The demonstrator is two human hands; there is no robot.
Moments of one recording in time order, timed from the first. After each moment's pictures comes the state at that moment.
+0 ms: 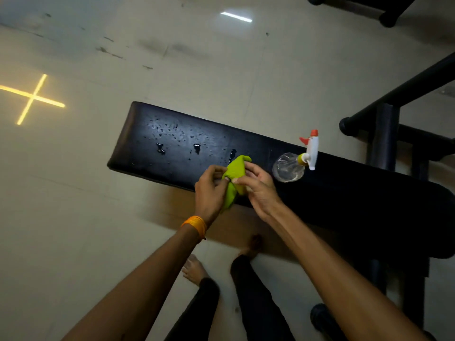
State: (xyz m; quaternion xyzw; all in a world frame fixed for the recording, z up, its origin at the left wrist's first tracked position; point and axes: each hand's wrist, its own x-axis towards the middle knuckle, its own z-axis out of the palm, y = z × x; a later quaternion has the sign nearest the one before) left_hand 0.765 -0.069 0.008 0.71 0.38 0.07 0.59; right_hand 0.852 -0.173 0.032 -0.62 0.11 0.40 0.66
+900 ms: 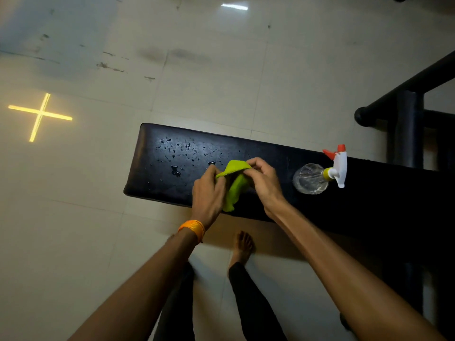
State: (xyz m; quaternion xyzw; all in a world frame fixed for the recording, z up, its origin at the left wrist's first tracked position) left_hand 0.794 0.013 0.015 0.79 0.35 0.02 0.50; right_hand 0.885 -0.103 0.024 -0.76 0.06 0.33 0.56
